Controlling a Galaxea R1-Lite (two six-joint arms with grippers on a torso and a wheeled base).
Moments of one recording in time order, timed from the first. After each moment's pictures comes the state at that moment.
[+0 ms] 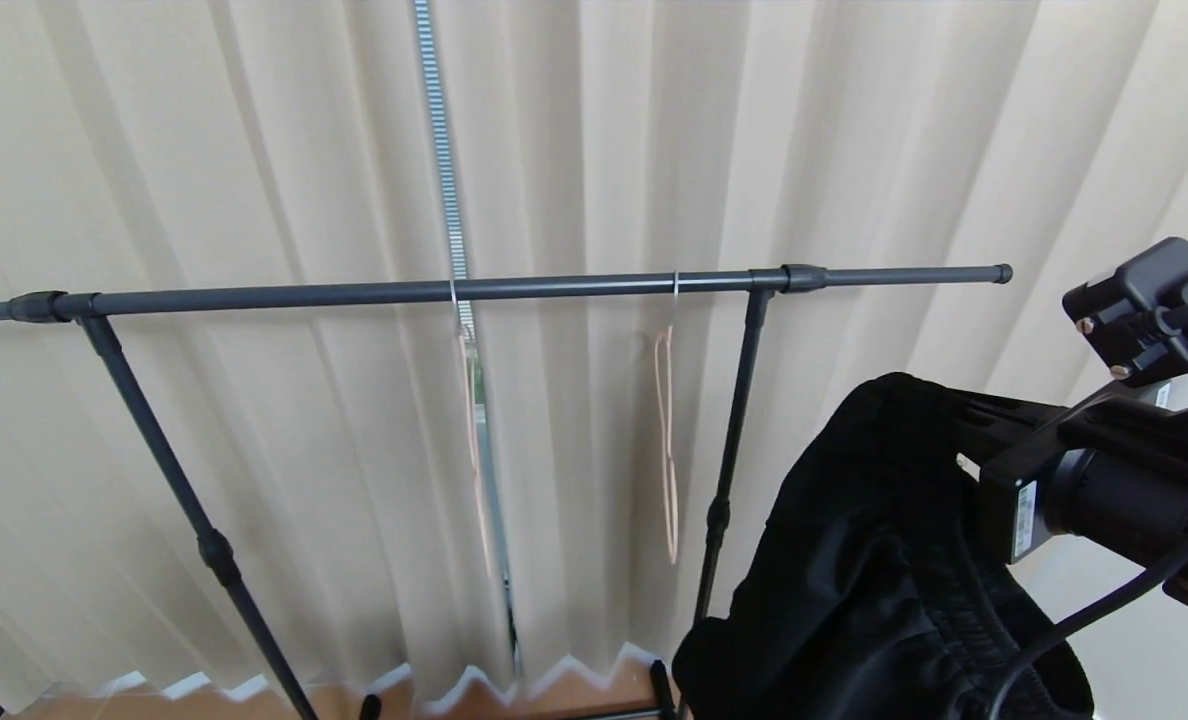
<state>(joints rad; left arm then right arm) 0.00 0.00 -0.01 0.02 -0.06 0.04 0.72 1.27 -0.69 -0.35 -0.40 -0.13</state>
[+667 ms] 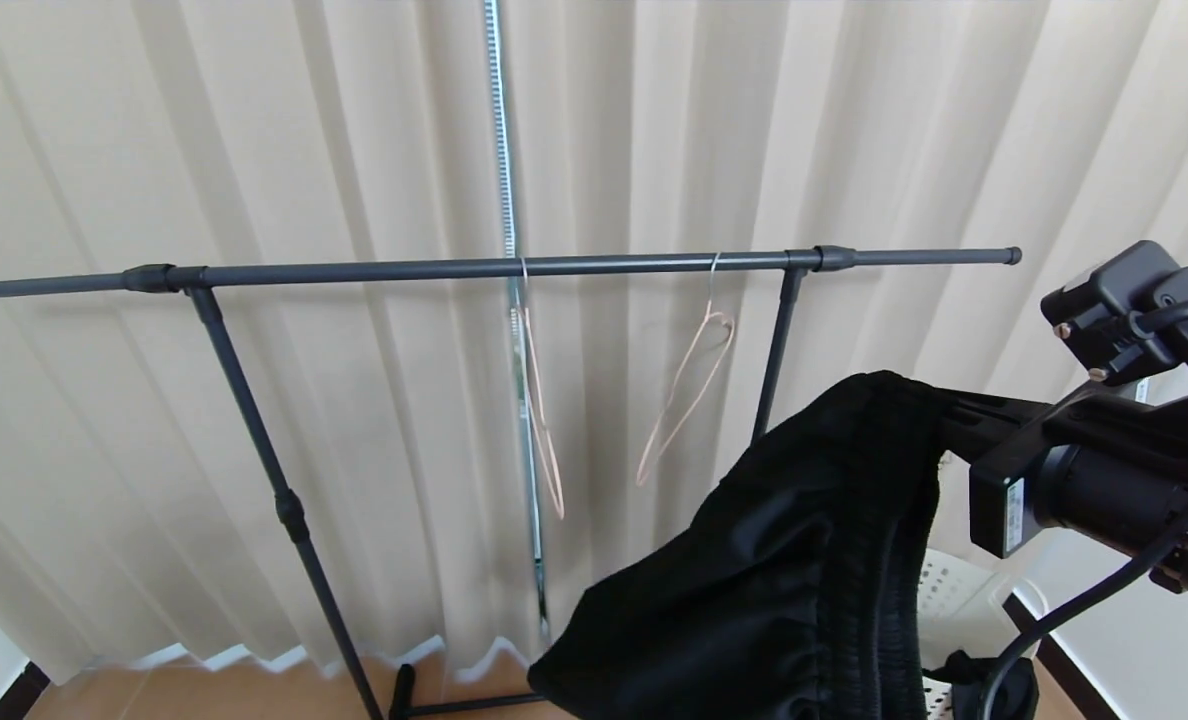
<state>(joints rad) 0.00 0.00 -0.01 0.02 -0.06 0.03 0.66 1.29 -0.69 -0.35 -0.32 -0.17</state>
